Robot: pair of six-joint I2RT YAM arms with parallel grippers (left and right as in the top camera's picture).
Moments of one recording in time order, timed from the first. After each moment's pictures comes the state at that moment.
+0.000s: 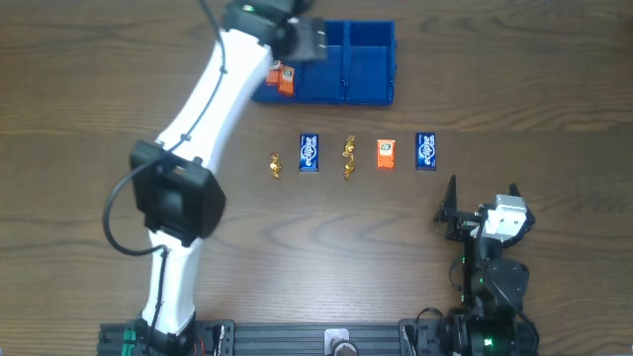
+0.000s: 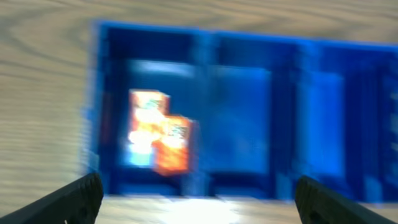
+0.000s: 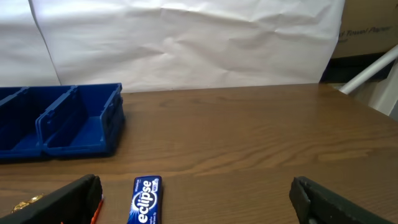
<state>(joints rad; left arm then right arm) -0.47 2.26 2.25 -1.02 -0.13 -0.45 0.01 0.01 0.01 -0.06 0.16 0.01</state>
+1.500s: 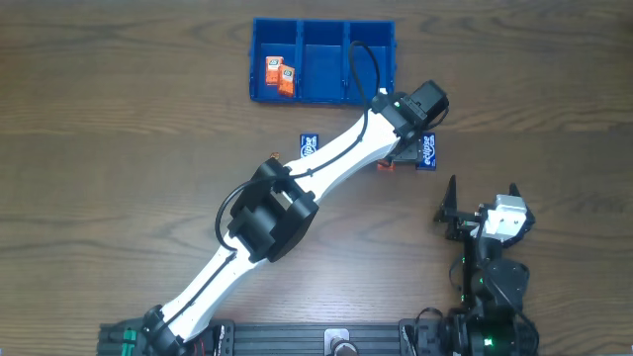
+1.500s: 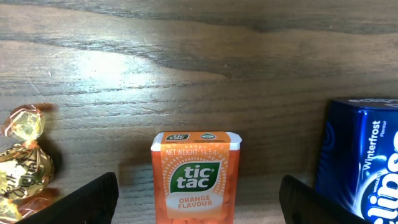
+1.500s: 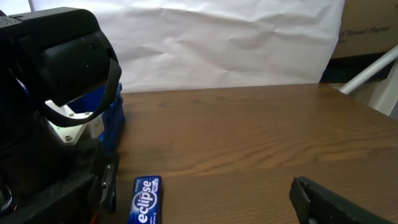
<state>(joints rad) -0.87 2.55 2.26 -1.05 -0.09 -0.82 0.01 0.01 0.01 -0.06 0.16 0.01</state>
